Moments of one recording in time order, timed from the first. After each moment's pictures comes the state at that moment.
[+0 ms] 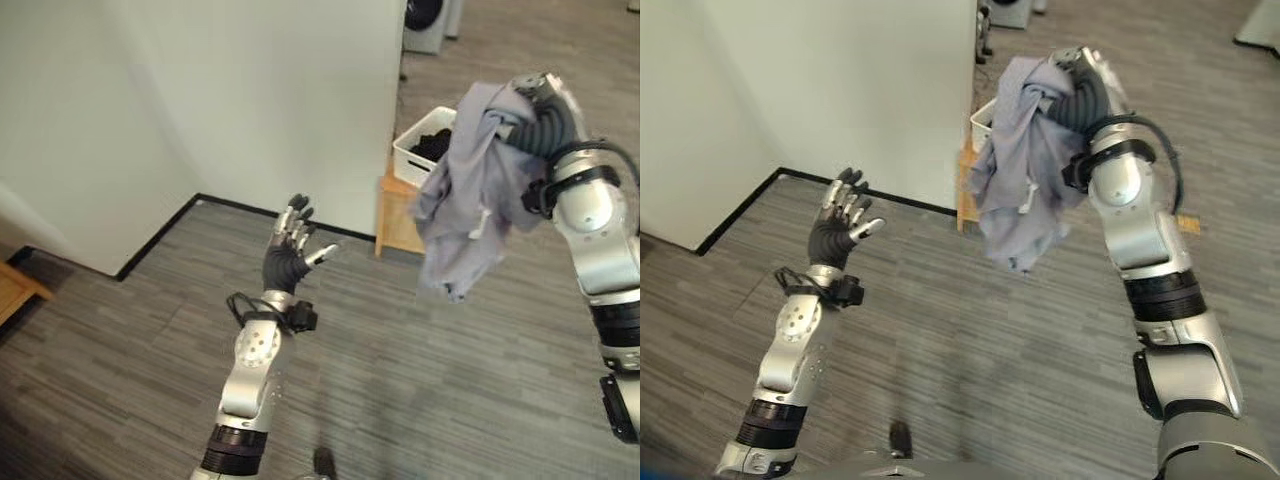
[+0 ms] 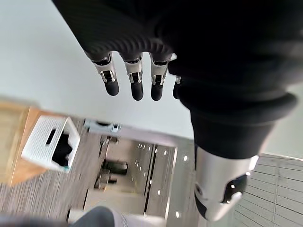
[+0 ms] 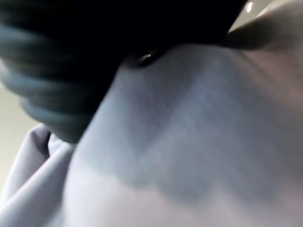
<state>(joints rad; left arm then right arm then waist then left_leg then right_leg) -0.15 0.12 -0.19 -0.07 -0.33 -0.07 0.06 -0.73 -0.70 0.16 0.01 -0.26 0.14 -0.03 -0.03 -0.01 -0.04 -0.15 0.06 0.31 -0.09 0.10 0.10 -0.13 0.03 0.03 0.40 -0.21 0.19</state>
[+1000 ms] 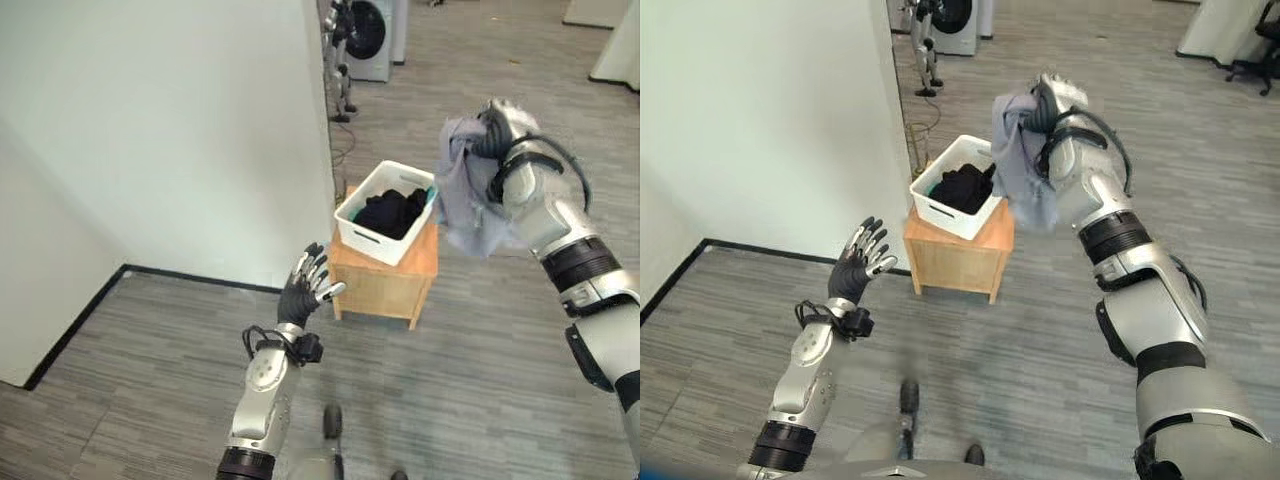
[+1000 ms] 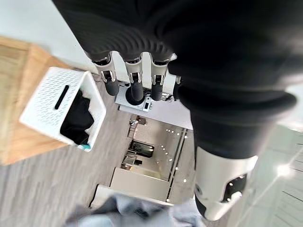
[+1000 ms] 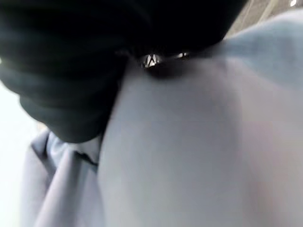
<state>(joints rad) -0.03 0.09 -0.10 0.01 -0.35 -0.09 -0.05 -1.10 -0.55 0.48 0.76 -0.44 0.20 -0.13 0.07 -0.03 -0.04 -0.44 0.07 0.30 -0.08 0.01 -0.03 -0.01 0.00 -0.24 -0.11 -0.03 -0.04</state>
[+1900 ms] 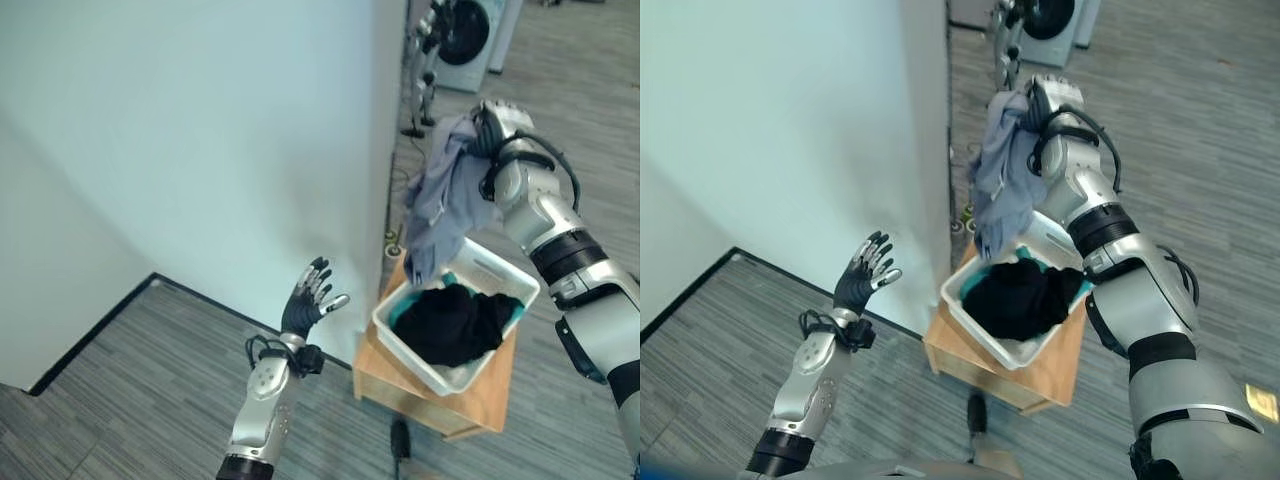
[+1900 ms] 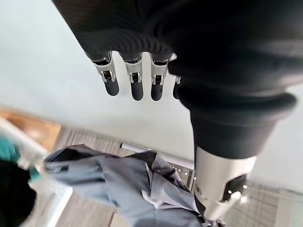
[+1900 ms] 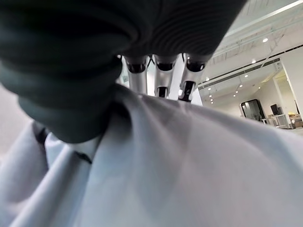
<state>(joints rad) 0.00 0.08 -0.13 0.04 -0.35 -0.08 -0.07 -1.16 -0.54 0.51 0.74 -0.50 0.26 -0.15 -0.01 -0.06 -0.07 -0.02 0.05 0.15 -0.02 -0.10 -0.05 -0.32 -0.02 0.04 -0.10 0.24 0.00</state>
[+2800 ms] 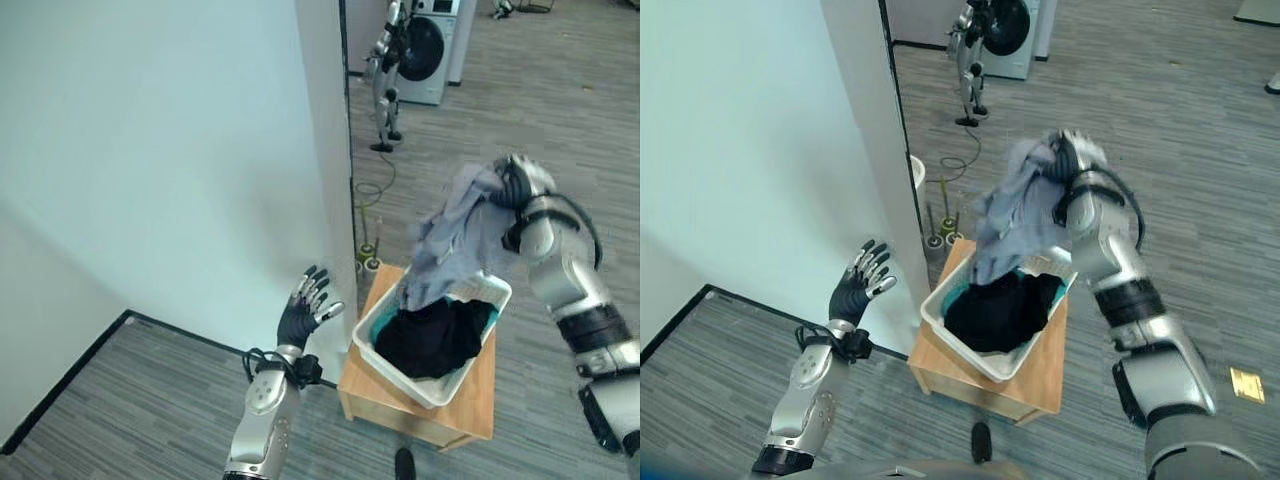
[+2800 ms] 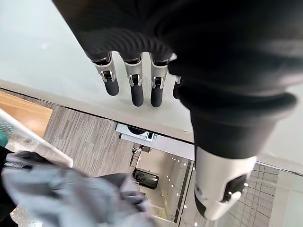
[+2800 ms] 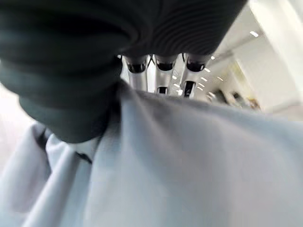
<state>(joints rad) 0.08 0.06 -0.12 0.00 -0.35 -0.08 -0.05 -0.59 -0.54 0.20 0.23 -0.51 0.33 -0.06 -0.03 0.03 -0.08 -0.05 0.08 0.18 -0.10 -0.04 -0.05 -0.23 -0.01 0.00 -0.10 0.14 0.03</state>
